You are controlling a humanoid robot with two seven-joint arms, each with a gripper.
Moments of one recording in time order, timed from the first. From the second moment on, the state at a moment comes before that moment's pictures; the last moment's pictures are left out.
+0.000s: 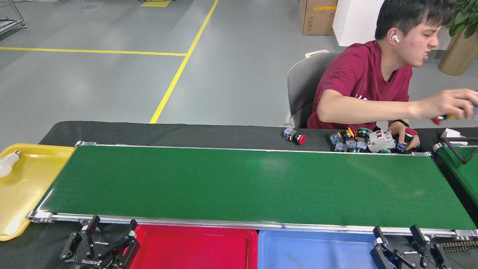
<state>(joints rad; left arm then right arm) 0.22 0.03 0.27 -1.73 -1.49 -0.37 0.02 0.33 -0.19 -0.16 -1.76 1.11 -0.18 -0.07</state>
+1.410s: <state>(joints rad) 0.19 0.04 0.28 -1.67 -1.49 -0.38 0.03 0.33 -0.17 -0.16 -1.76 1.11 -0.17 -0.07</state>
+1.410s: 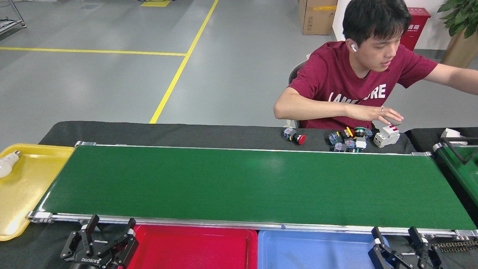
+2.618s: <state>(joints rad) 0.19 0.04 0.31 -1.64 -1.49 -0.37 0.03 0.33 -0.14 -0.16 -1.76 1.13 -0.17 -0.07</state>
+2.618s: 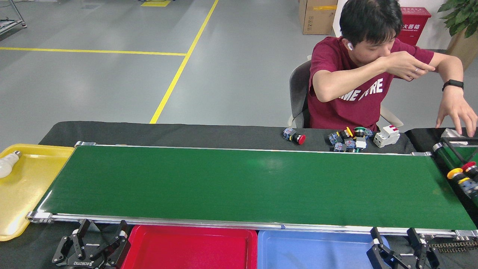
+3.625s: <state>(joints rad) 0.19 0.04 0.31 -1.61 -1.49 -0.37 0.03 -0.08 -0.13 -0.14 -1.34 1.24 0.19 0.02</state>
